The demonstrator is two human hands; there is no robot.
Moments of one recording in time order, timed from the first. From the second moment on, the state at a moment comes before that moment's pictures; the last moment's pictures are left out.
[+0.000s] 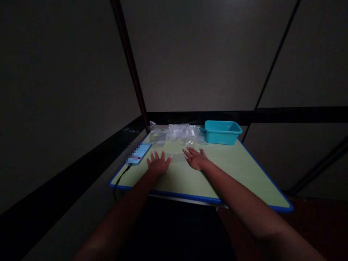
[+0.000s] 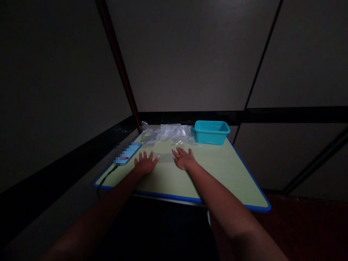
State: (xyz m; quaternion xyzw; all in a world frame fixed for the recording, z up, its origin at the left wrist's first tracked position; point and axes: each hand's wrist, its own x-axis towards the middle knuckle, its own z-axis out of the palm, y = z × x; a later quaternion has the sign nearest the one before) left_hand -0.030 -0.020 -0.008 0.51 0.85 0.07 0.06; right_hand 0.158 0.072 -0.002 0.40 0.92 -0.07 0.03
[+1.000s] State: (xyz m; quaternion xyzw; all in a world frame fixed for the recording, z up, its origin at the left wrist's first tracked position) left_hand 0.002 0.028 -0.009 0.66 0.75 0.01 0.03; right_hand 0.194 0.088 0.020 0.49 0.85 -0.16 0.10
